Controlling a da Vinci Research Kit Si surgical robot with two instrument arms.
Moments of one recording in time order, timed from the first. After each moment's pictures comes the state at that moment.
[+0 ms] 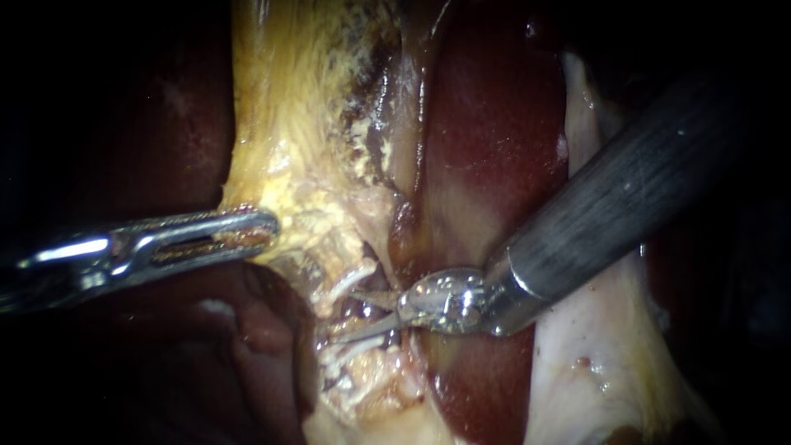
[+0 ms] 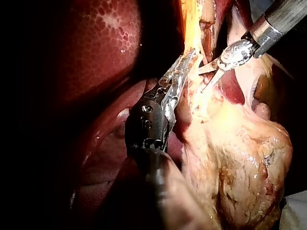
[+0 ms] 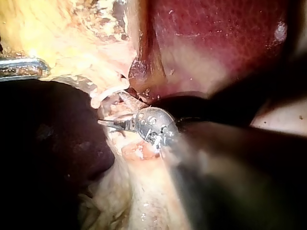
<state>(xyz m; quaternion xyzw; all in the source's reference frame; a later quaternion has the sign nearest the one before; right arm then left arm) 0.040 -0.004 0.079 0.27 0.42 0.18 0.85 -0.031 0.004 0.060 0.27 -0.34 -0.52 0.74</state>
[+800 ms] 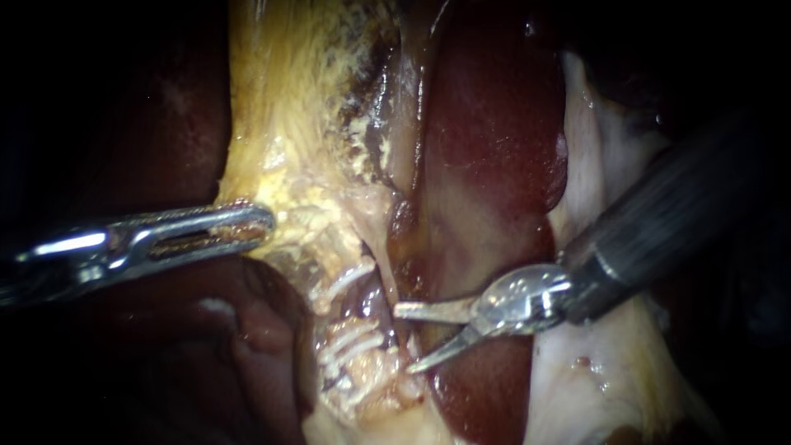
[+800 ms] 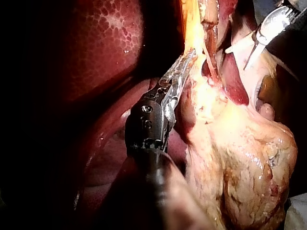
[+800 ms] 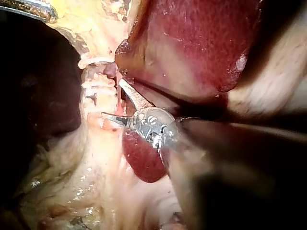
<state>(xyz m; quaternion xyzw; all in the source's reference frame) 0.028 0.002 0.073 0.17 0.48 0.03 0.86 -0.030 0.005 0.061 0.27 -0.34 -0.52 0.74</state>
